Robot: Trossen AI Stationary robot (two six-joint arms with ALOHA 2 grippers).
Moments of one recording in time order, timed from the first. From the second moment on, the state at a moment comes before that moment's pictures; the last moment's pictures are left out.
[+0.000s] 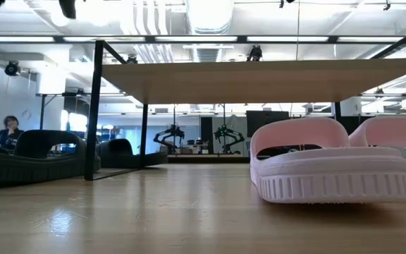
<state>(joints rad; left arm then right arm) -0.08 0.66 0.56 0.60 -0.64 -0.02 0.13 1.22 1.53 -1.13 0.75 0.67</state>
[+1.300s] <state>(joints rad) -0.59 1.28 1.16 -1.37 -0.56 -0.81 0.01 1.22 1.55 -1.10 0.76 0.60</state>
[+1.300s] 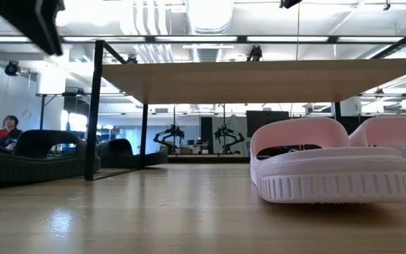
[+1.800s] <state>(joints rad) -0.66 1.23 1.01 -1.24 -0.53 -1.14 -0.04 1.22 1.55 -1.10 0.70 0.50</state>
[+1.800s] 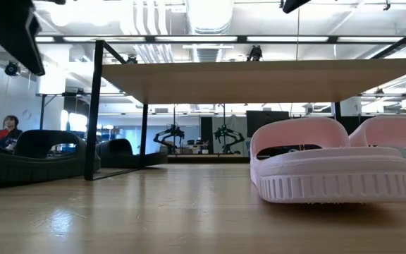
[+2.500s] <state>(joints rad) -0.67 1.27 0.76 -0.99 -0.61 -1.06 -0.04 1.22 1.54 -1.10 0.70 0.58</state>
